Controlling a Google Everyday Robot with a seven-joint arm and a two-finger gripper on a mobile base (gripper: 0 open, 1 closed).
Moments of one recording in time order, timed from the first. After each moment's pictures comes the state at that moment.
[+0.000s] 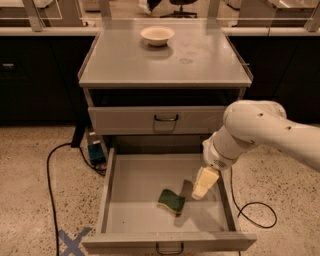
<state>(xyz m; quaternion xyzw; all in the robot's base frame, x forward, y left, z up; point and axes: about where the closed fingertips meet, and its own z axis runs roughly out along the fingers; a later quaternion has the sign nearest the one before) 0.513 -0.133 0.668 -0.59 0.79 0.07 0.16</state>
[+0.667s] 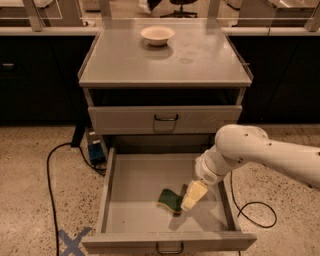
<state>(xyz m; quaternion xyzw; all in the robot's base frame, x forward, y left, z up) 0.510 -0.112 0.590 -0.55 0.81 0.12 0.16</state>
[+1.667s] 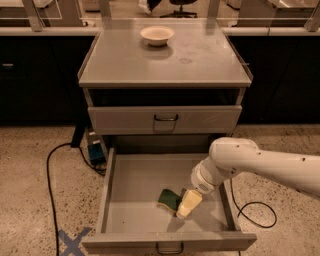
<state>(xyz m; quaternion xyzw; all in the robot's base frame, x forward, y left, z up) 0.502 -0.101 0.546 -0.54 0.82 0.14 0.14</state>
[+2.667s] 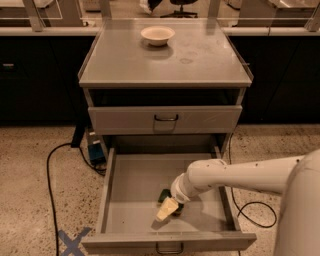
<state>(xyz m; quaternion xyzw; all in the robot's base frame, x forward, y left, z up) 0.528 -0.043 0.450 -0.49 0.84 0.15 0.19</state>
